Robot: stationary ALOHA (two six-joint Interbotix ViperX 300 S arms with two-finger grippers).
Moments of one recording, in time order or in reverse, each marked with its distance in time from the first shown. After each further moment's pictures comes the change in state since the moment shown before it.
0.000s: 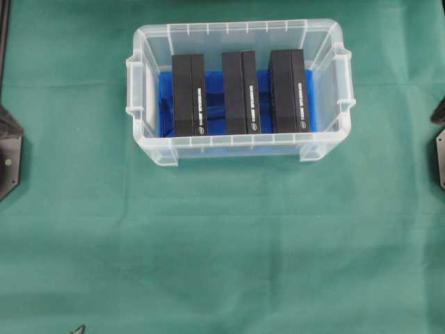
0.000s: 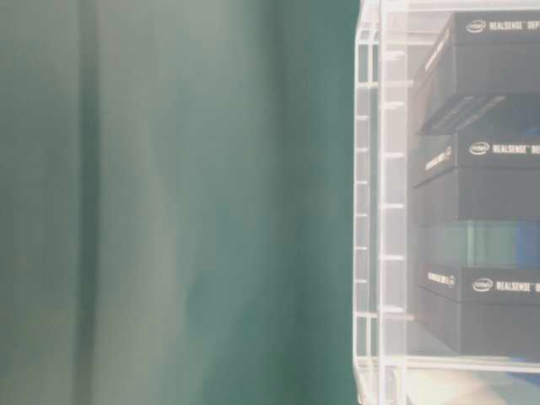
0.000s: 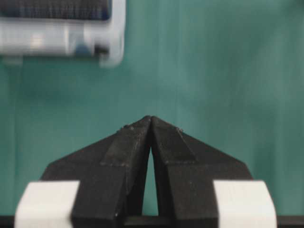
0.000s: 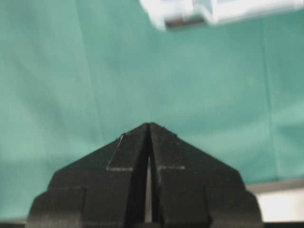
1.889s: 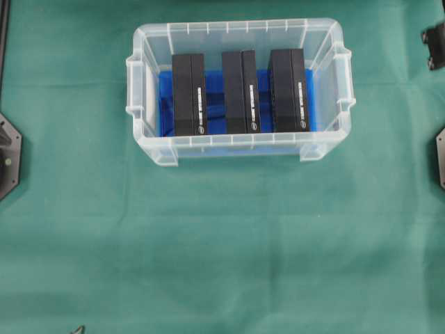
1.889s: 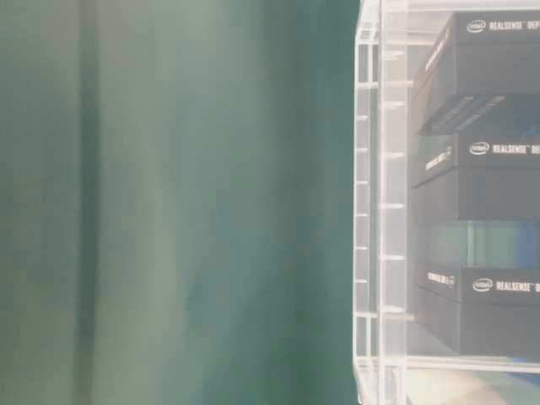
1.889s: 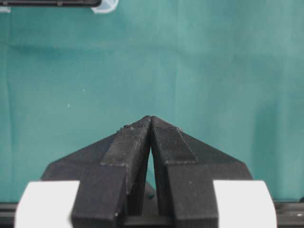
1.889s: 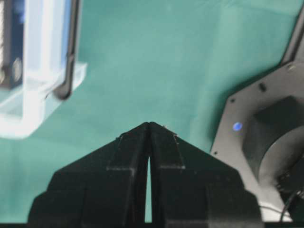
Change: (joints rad) left arm -0.032 0.006 -0.002 0.000 0.060 -0.014; right arm -0.330 0.087 -0.025 -0.109 0.103 0.887
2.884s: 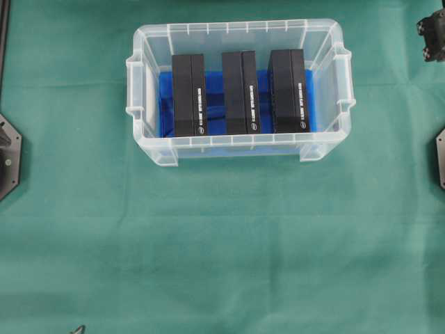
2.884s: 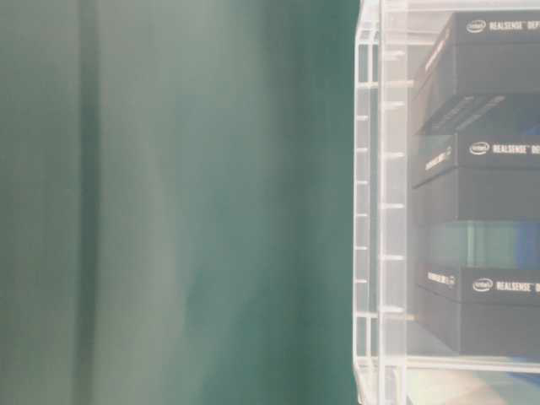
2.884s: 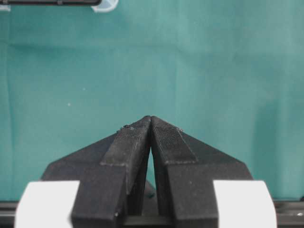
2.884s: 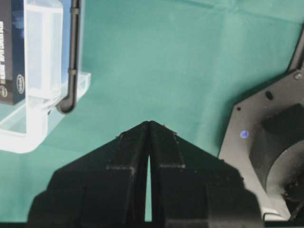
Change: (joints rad) left arm 0.000 -0.002 0.000 0.000 0.003 0.000; right arm -0.063 0.002 0.032 0.040 -0.066 -0.044
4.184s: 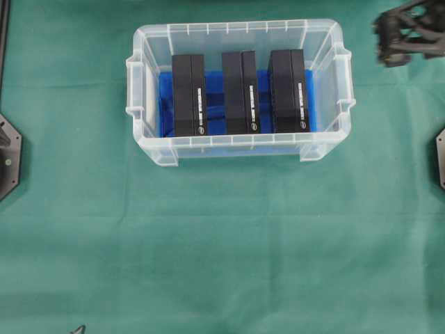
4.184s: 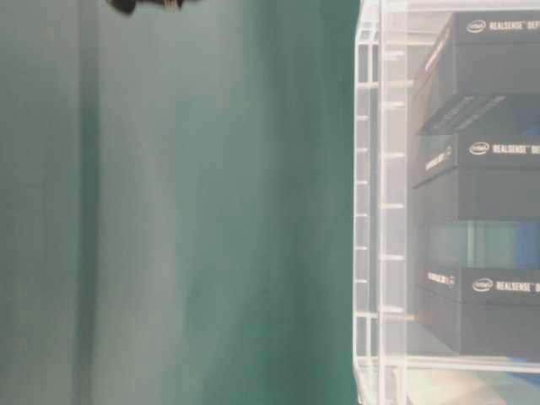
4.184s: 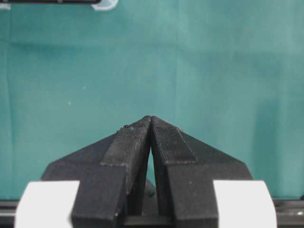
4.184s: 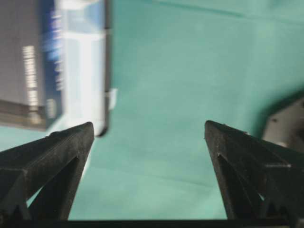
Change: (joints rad) left arm 0.000 0.002 0.000 0.000 0.005 0.000; right arm 0.054 0.199 -0.080 -0.008 -0.089 0.095
